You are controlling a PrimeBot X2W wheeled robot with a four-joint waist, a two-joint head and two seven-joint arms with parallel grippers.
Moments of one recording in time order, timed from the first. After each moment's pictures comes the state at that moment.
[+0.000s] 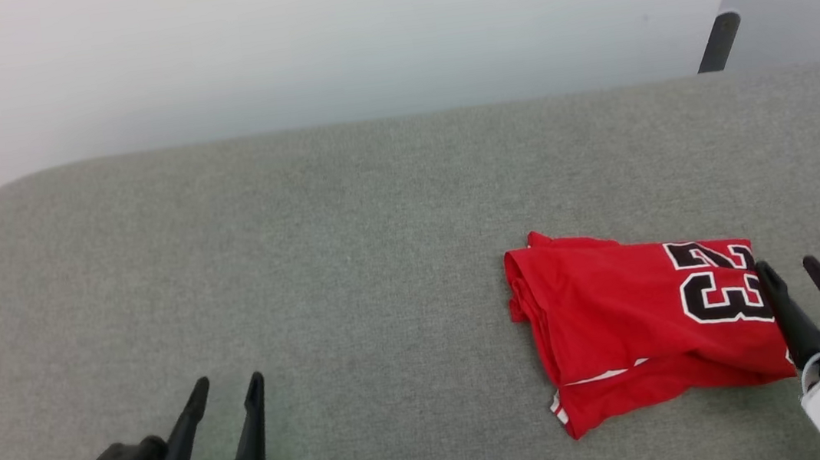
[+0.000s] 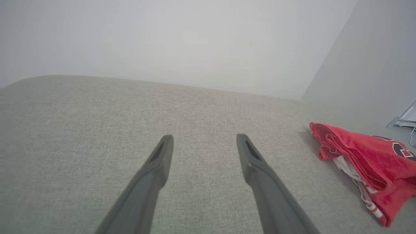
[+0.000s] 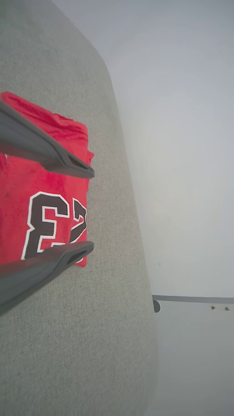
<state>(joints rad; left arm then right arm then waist) -0.08 0.28 -0.16 0.28 -0.49 -0.13 -0.26 -0.15 -0.41 0.15 0.21 0.72 0.13 -0.04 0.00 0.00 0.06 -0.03</state>
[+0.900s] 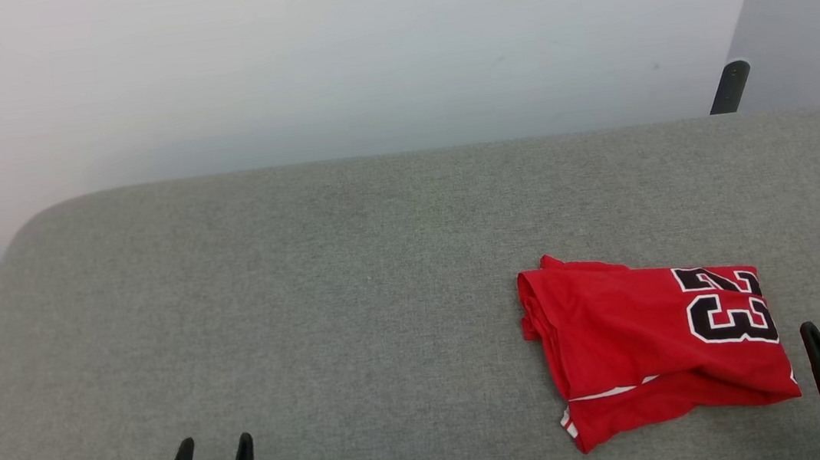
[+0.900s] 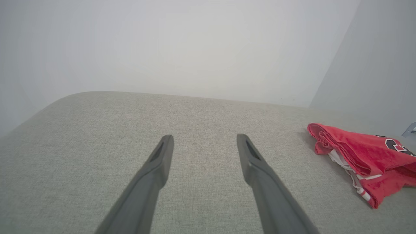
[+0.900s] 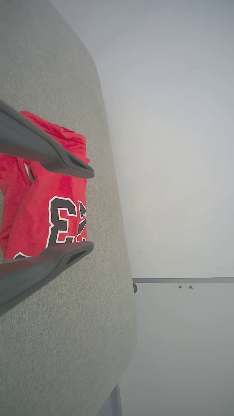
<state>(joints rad) 0.15 0.23 -0.05 0.08 -0.36 -0.13 -0.26 0.13 -0.30 -0.03 -0.03 0.55 0.13 -0.08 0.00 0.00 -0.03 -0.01</state>
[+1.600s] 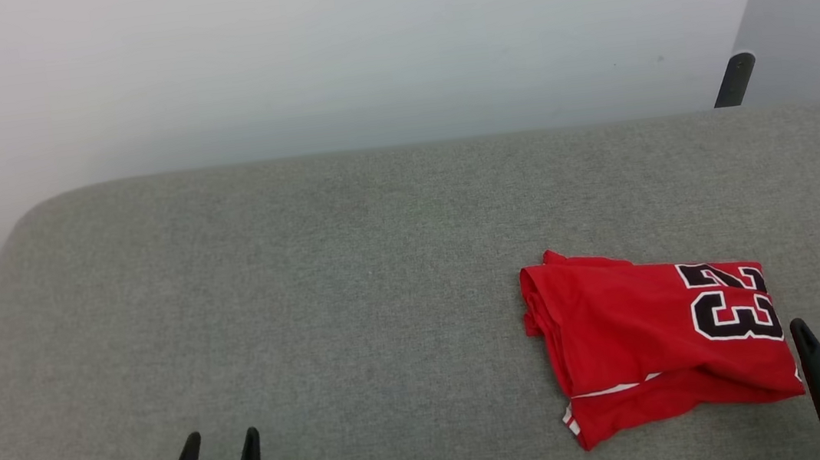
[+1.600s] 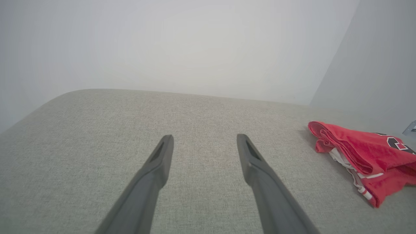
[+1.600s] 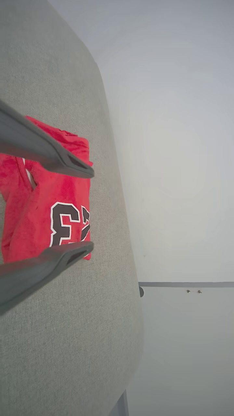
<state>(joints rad) 0.14 0.22 -0.06 0.09 -0.35 -0.13 -0.26 0.13 -0.26 -0.05 -0.07 0.54 0.13 -0.02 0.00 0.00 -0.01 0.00</state>
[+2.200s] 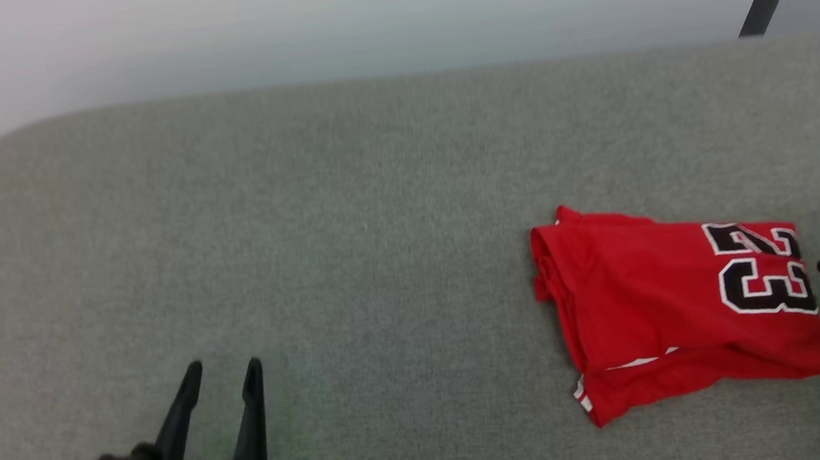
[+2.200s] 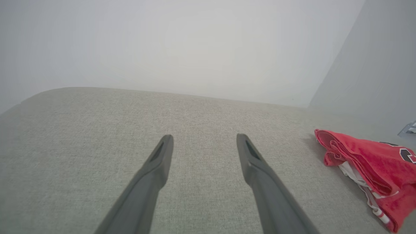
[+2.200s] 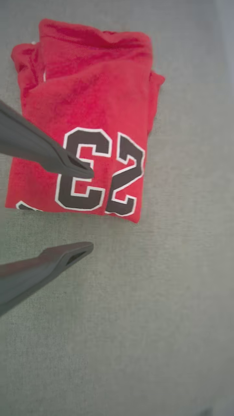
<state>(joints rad) 0.01 0.23 -0.09 0.08 -0.38 -0.13 -0.26 -0.25 -0.41 -0.11 0.11 0.53 0.13 0.71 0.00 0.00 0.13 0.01</state>
